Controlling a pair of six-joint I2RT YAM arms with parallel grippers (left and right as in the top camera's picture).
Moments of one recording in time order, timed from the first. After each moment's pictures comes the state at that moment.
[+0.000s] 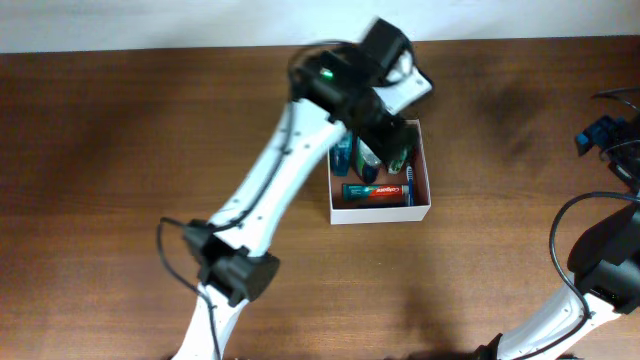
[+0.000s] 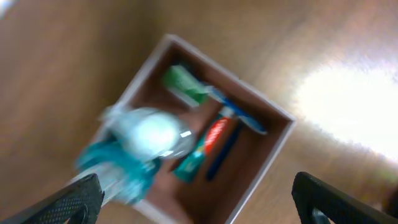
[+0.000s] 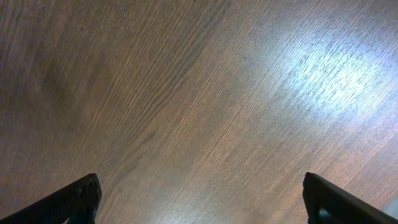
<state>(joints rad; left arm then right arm) -0.64 2.27 2.65 -1.45 0.18 0.24 -0.57 2.08 2.04 -1.45 0.11 0.46</state>
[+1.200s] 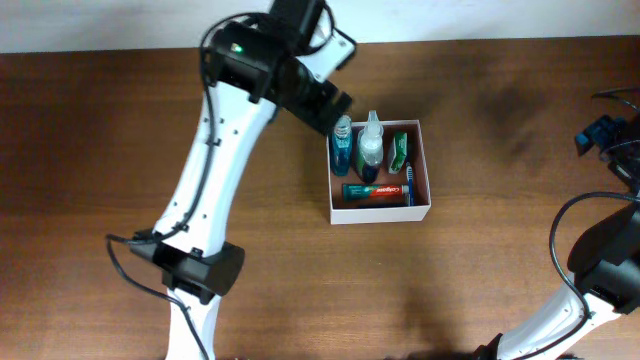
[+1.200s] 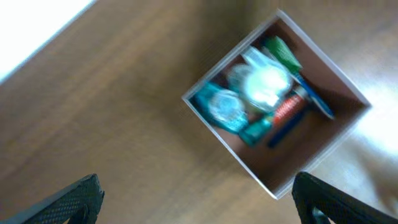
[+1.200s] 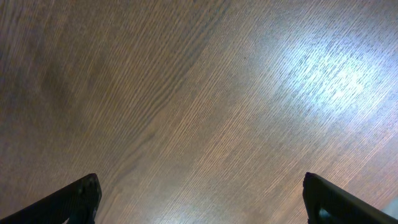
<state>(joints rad) -0.44 2.19 2.67 -1.52 0.10 0.26 -0.57 2.08 2.04 -1.45 0.11 0.46</state>
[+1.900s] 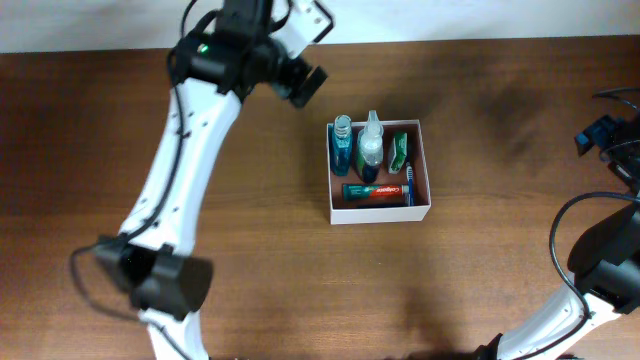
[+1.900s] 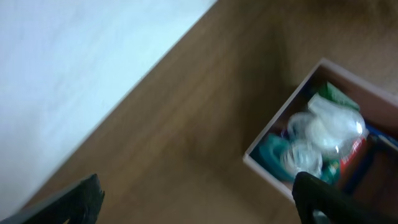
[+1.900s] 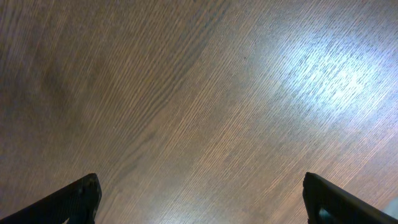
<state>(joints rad) -0.31 2.00 2.21 -1.01 0.23 0.48 -0.57 2.08 2.04 -1.45 0.11 0.46</state>
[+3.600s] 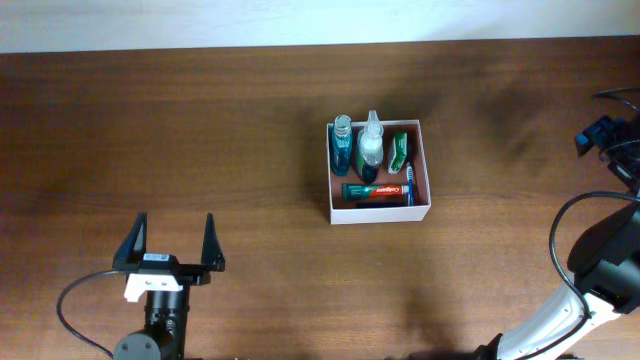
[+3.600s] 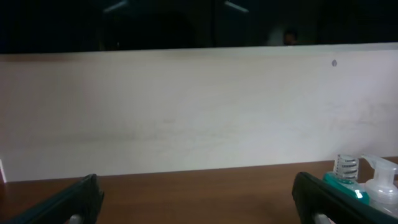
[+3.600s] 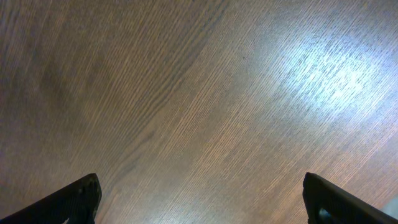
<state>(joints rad) 0.02 0.04 0.09 0.20 0.08 0.00 -0.57 2.08 2.04 -1.45 0.12 0.46</state>
